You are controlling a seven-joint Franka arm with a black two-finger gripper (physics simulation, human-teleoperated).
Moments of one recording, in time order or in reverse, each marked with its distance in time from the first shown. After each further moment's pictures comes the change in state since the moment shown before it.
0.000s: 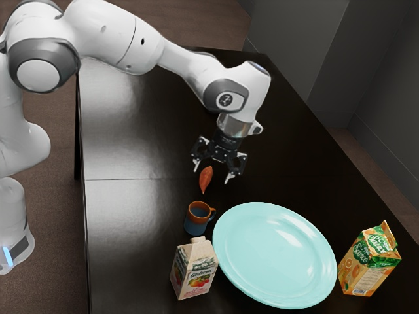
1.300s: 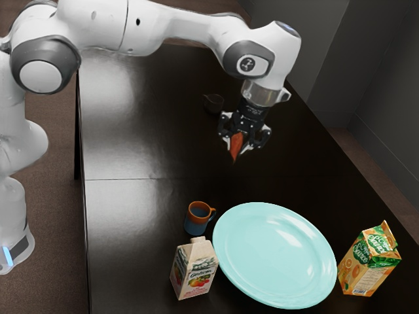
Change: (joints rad) arm 0.153 0.007 -0.186 0.312 0.094 -0.193 -0.161
